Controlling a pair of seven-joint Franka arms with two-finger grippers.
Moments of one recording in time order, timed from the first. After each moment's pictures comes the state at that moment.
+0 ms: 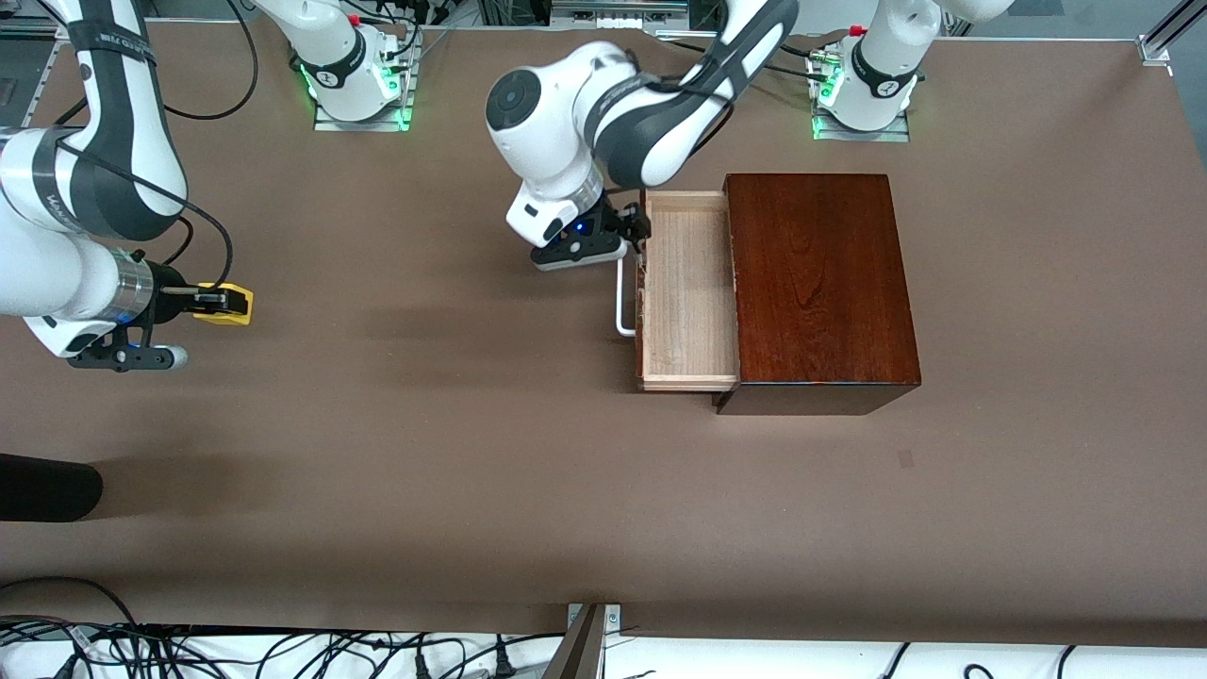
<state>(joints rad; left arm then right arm) -0.84 0.64 -0.09 -1.25 0.21 1.66 -1.03 0.06 0.27 -0.09 -1.71 0.03 1.75 -0.02</state>
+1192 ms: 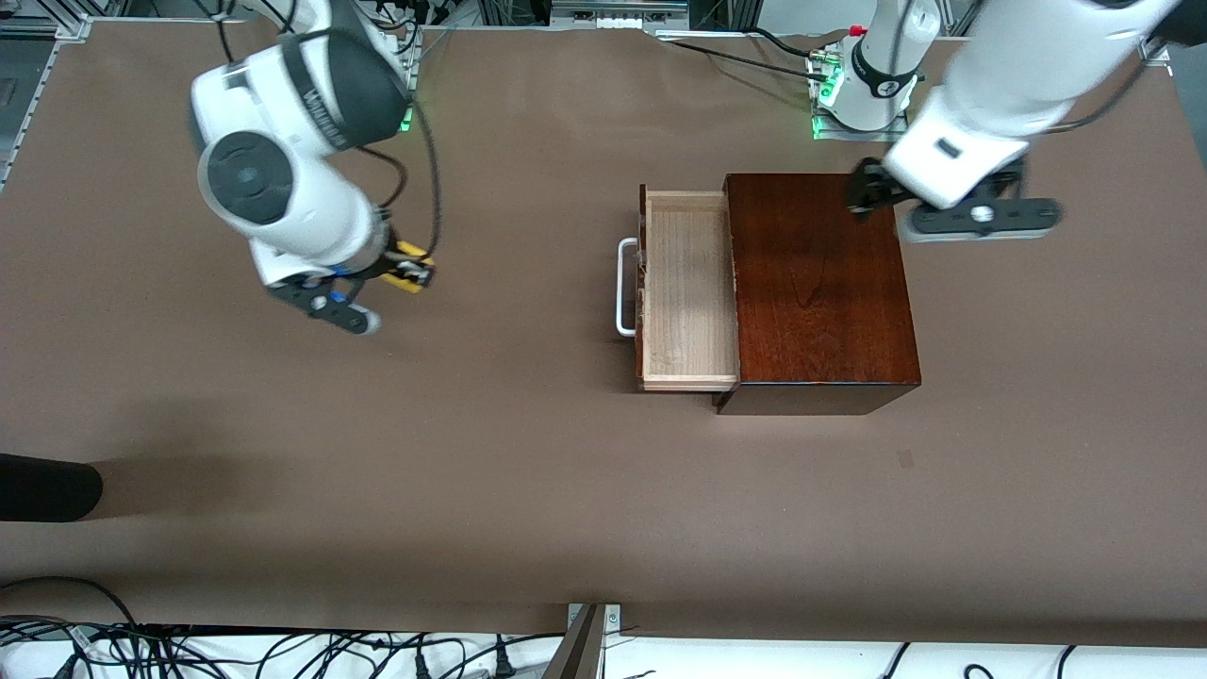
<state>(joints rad) -0.22 0.06 -0.11 -1.50 0.06 1.45 -0.33 0.52 0.31 -0.07 -1.53 0.11 1.65 0.92</state>
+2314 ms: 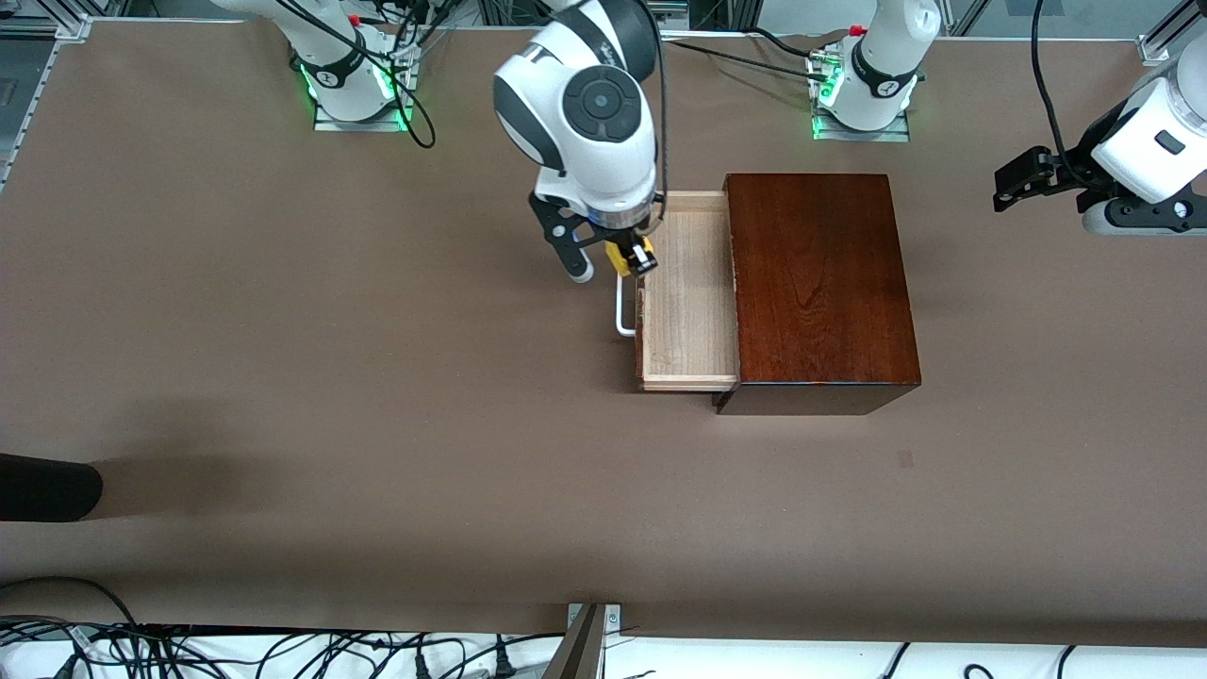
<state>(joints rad) -0.07 -0.04 0.01 -1.63 0.01 1.45 -0.06 0.85 0.69 -0.02 -1.08 0.14 1.81 1.93</state>
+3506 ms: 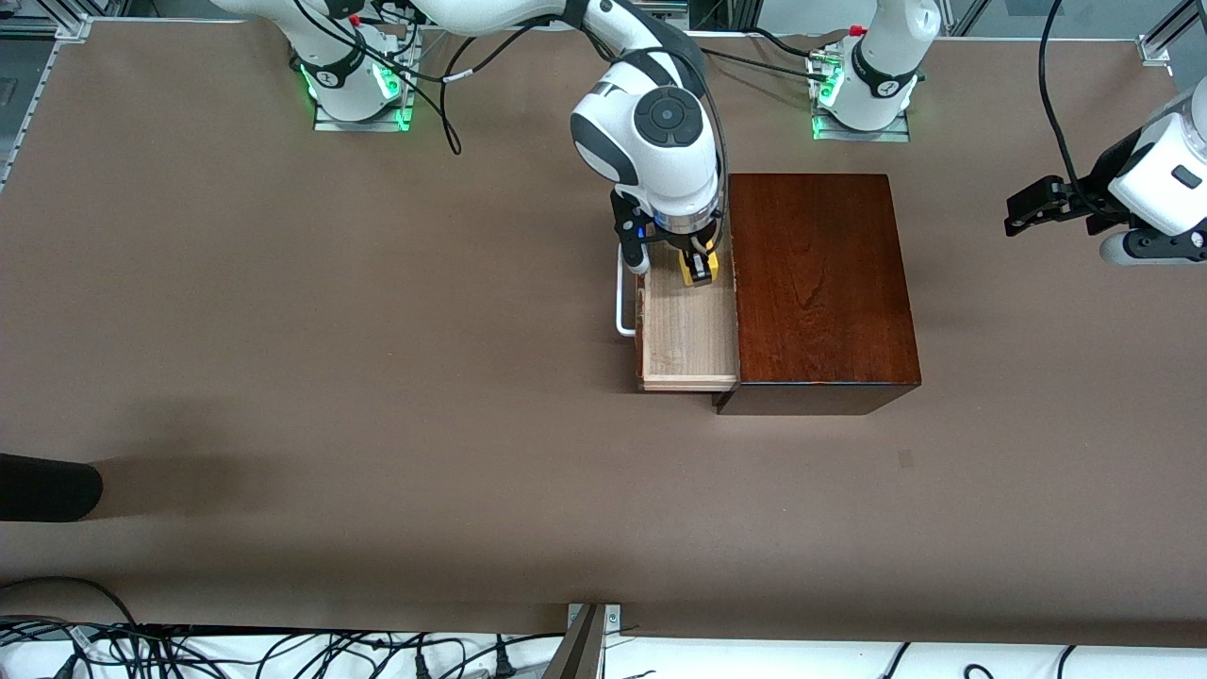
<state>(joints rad) -0.04 0.02 0.02 -1.60 0.01 1.49 -0.06 0.94 0.85 -0.01 -1.05 0.14 2.06 2.24</state>
